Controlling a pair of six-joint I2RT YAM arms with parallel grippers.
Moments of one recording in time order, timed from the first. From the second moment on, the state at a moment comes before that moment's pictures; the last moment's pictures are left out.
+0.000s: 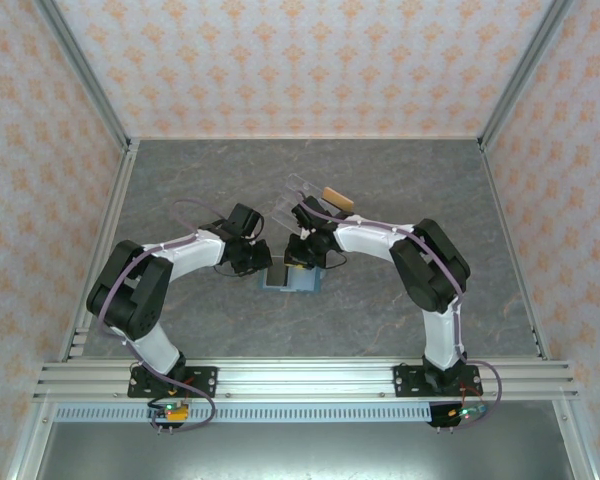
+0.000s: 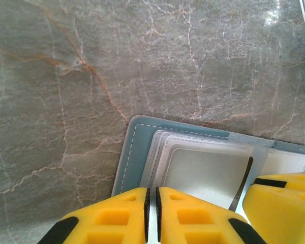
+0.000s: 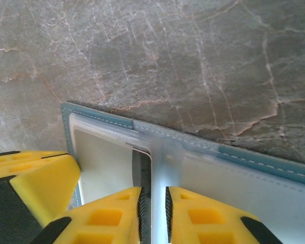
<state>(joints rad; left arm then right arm) -0.41 1.67 0.90 -0.40 0.24 -0.78 0.72 1.97 1.30 -0.45 -0.36 0.85</state>
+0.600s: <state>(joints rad) -0.41 1.67 0.89 -0.37 0.24 -0.79 0.71 1.99 1.30 -0.43 -0.40 0.86</state>
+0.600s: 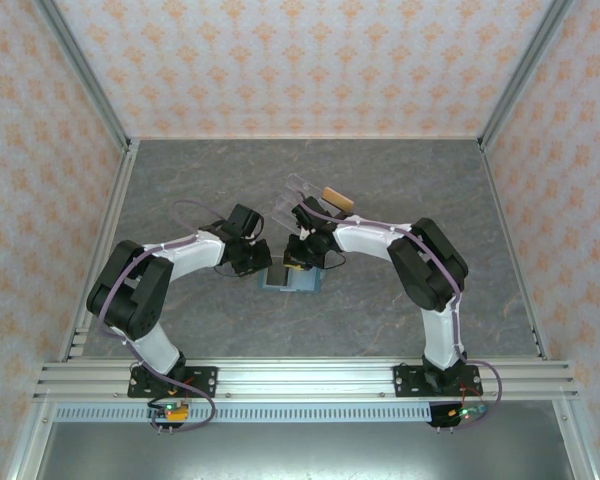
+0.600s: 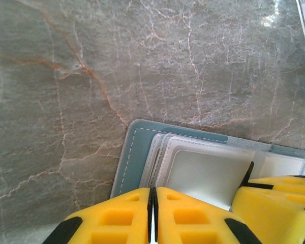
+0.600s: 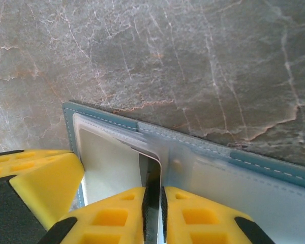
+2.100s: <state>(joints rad) -0.41 1.68 0.87 -0.30 0.31 -0.85 0.65 1.93 1.20 -0.34 -0.45 0.86</state>
